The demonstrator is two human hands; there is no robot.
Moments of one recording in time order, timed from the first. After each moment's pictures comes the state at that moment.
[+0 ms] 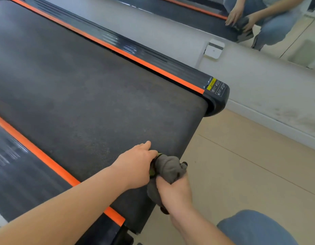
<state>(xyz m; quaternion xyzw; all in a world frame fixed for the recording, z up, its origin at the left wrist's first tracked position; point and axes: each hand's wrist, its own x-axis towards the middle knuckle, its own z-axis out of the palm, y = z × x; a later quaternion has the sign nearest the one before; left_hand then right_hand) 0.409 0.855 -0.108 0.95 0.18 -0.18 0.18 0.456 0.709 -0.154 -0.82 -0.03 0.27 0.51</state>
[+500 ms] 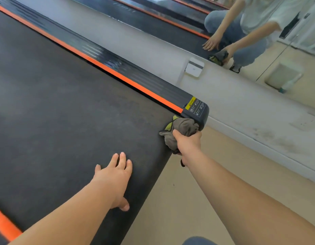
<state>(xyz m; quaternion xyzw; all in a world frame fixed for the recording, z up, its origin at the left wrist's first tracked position) 0.486 0.865 -0.131 0.90 0.22 -0.35 0.12 0.713 0.776 -0.143 -0.79 0.08 0.24 0.55</state>
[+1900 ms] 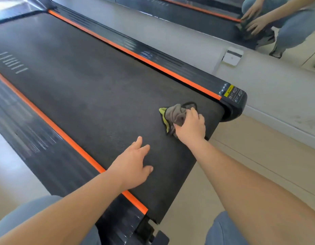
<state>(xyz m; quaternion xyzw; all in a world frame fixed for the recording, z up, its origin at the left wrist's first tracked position) 0.338 0.875 -0.080 0.90 0.32 -0.14 0.25 0.569 0.829 -0.111 -0.92 -0.29 0.12 0.22</state>
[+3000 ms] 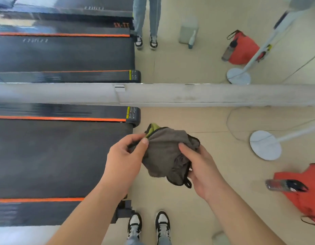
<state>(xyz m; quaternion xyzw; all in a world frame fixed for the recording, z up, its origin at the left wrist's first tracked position) 0.459 0.670 0.515 0.70 0.30 0.01 0.65 0.505 0.485 0.511 -0.58 0.22 0.27 0.73</state>
